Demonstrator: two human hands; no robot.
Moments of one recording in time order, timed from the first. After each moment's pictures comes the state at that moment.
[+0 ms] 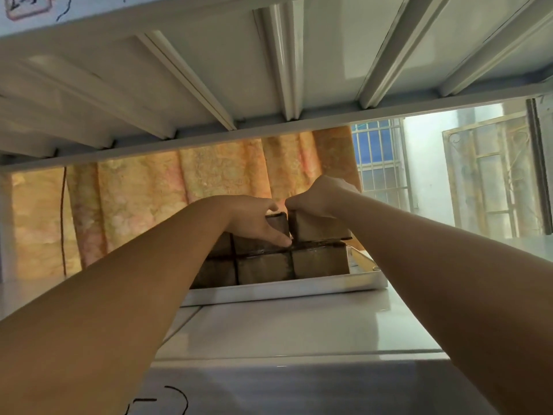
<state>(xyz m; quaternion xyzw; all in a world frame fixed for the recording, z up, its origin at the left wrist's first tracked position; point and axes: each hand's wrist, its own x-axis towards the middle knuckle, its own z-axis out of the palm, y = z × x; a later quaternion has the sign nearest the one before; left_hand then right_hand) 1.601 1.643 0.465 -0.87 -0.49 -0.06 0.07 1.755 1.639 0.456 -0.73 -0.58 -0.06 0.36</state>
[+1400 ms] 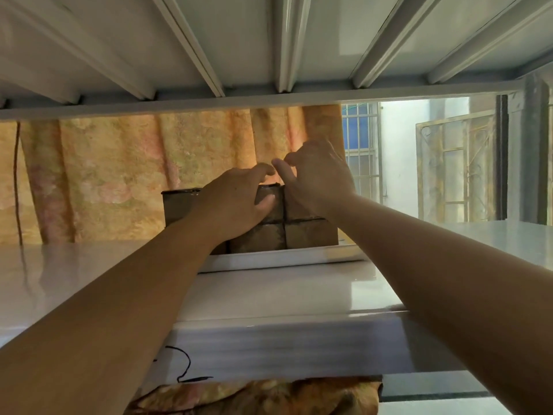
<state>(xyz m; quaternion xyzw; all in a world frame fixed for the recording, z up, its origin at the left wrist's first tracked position) 1.584 1.644 0.409 -0.84 -0.35 -0.38 0.15 1.740 1.620 0.424 -0.57 -0.63 -0.38 0.37</state>
